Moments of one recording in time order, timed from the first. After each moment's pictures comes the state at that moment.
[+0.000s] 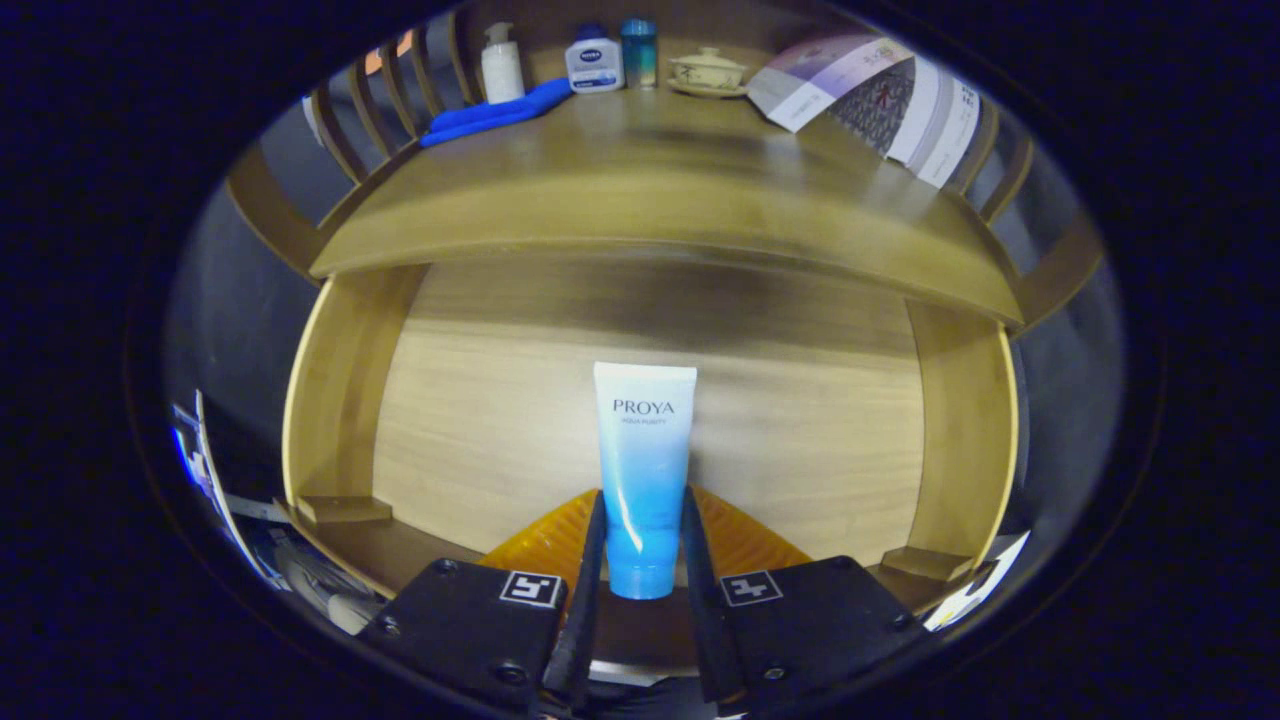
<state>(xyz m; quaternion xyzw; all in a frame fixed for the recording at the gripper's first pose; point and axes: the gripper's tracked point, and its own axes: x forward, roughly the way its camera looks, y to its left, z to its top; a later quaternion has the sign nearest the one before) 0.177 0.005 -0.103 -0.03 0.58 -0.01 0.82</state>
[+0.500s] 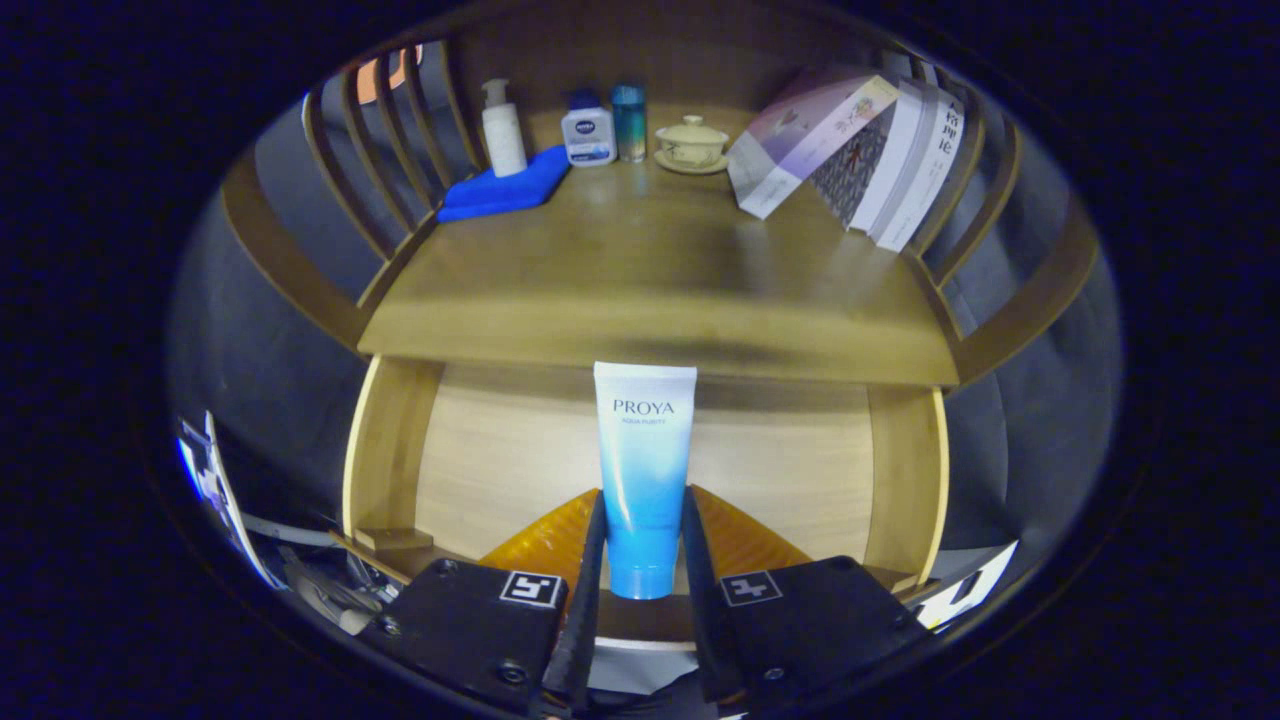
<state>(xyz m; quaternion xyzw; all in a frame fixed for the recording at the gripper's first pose) 0.211 0.006 -0.054 -0.02 0.53 -0.02 0.85</state>
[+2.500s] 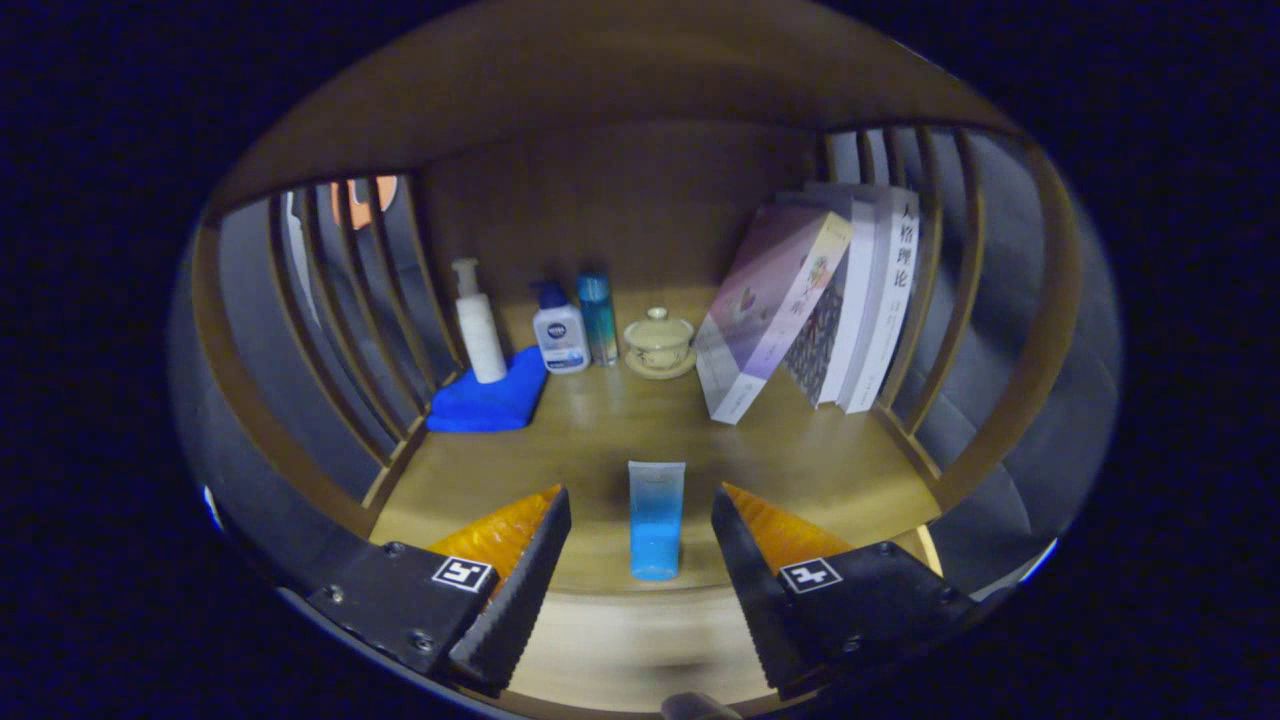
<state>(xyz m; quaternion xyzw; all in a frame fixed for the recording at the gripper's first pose) 0.299 0.015 0.008 0.01 0.25 -0.03 0.97</state>
